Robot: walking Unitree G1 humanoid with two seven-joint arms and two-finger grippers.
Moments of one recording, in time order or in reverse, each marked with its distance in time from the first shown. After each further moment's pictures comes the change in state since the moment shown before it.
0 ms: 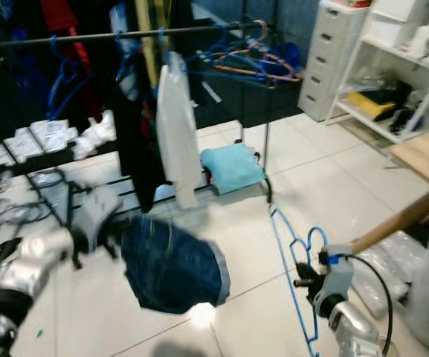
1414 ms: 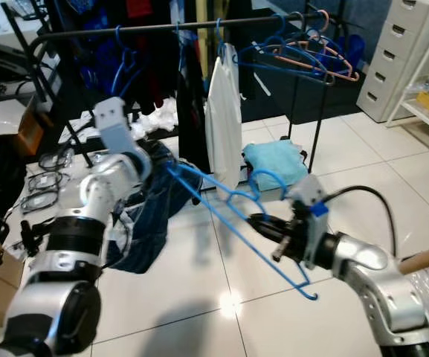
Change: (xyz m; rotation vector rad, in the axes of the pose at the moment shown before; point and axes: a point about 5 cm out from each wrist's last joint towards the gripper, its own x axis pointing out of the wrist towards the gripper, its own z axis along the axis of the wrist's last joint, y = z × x) left arm 0.069 0.017 0.080 -1.186 -0.009 0.643; right arm -0.016 0.105 0.122 -0.281 -0.019 0.620
